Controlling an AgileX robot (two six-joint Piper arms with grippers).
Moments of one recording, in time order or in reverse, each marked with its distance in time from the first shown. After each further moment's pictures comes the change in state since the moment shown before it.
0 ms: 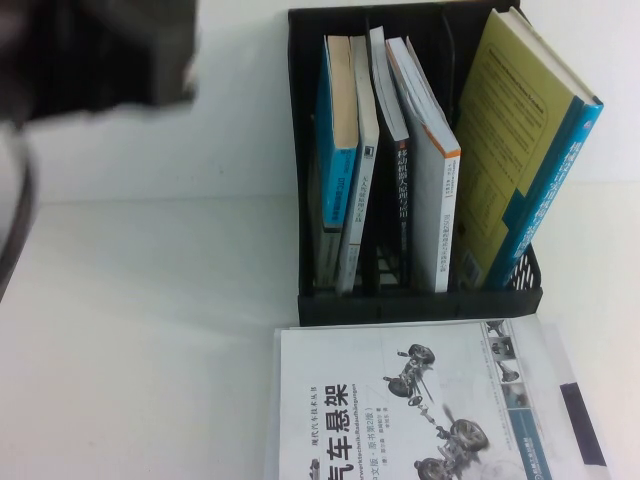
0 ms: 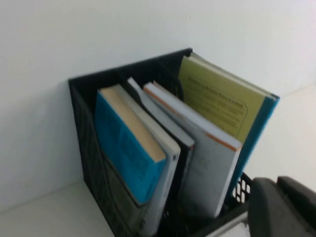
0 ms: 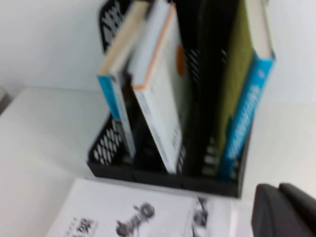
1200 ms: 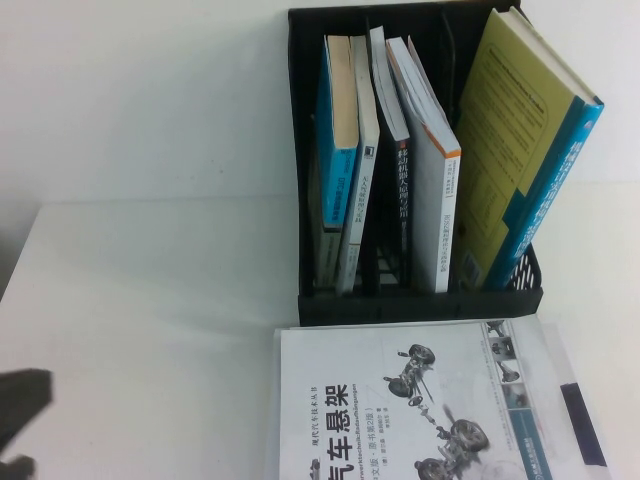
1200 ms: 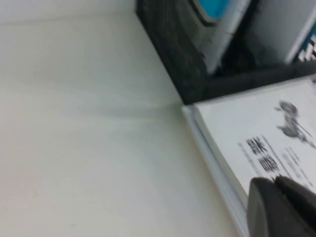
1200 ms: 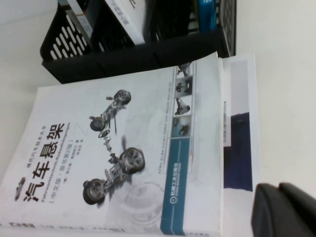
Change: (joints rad) right arm 0.000 -0.377 0.632 0.006 -0.127 0.178; left arm 0.107 -0.482 0.696 -0.031 0.057 -0.144
